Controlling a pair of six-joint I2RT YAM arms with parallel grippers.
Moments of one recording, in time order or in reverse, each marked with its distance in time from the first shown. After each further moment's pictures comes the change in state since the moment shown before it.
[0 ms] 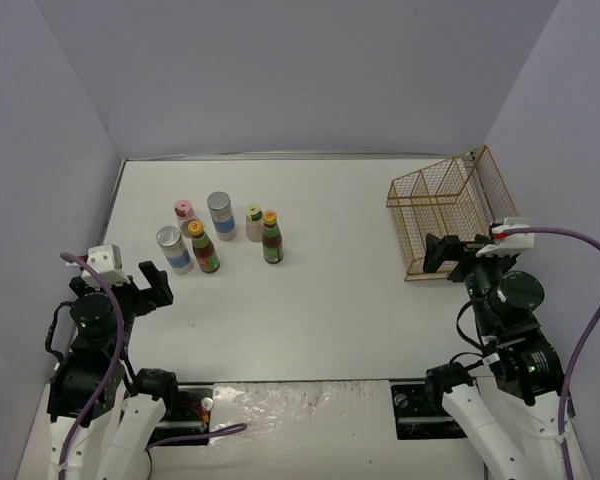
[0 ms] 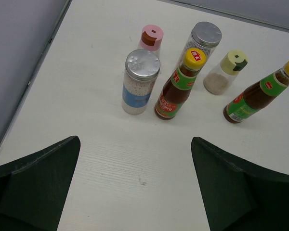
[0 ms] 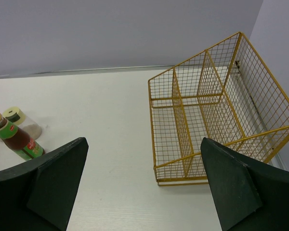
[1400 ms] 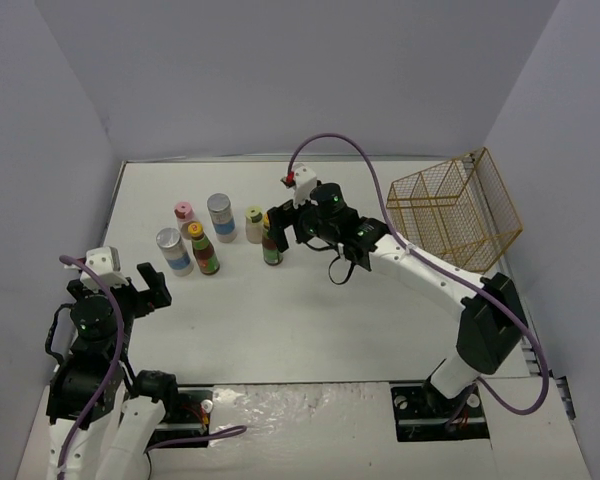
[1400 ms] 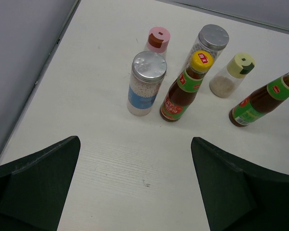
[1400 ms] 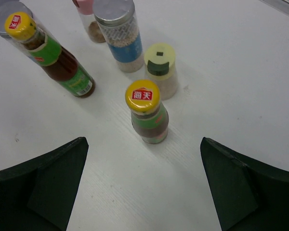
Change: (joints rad) left arm -0.006 -0.001 -0.001 0.001 -0.038 0.000; right arm 0.481 1.118 0.372 0.359 -0.248 -0.012
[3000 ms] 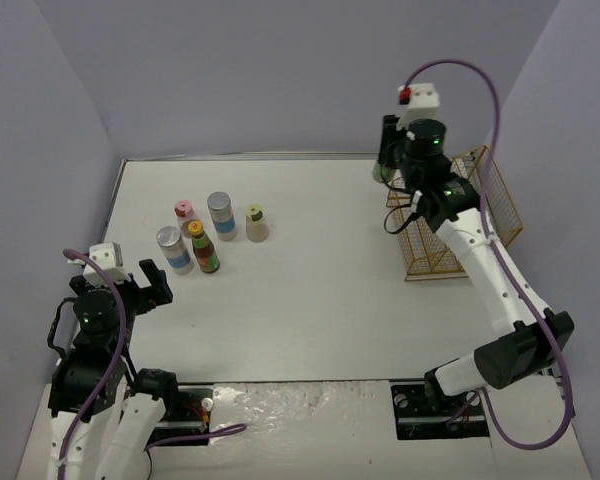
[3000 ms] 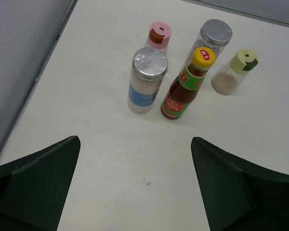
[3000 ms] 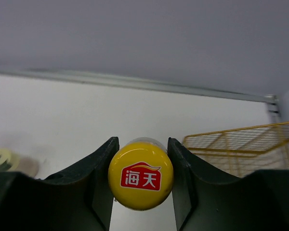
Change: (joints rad) left arm 0.000 0.023 -0.001 0.000 0.000 0.000; right arm -0.317 -0.134 0.261 -0.189 0.347 -0.067
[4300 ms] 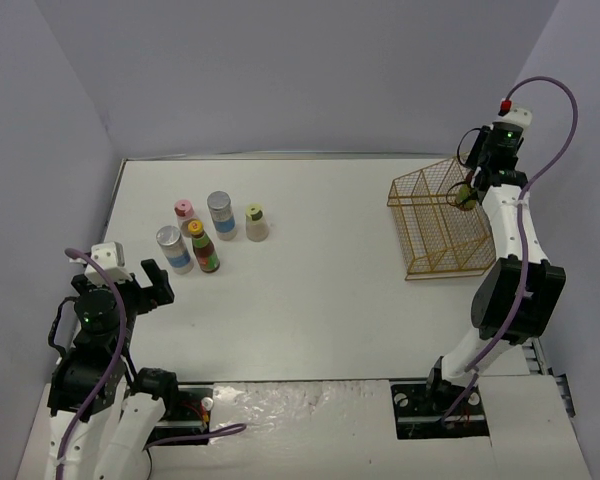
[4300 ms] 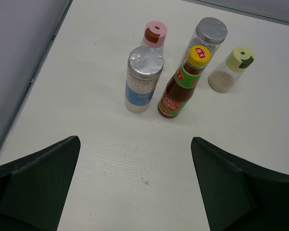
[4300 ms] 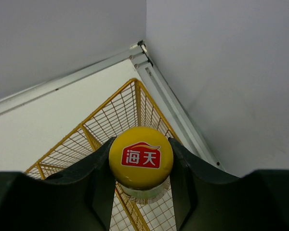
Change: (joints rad) left arm -0.019 0.000 0.000 0.000 0.000 0.000; right arm -0.630 0.236 0.005 0.082 -0.055 0.068
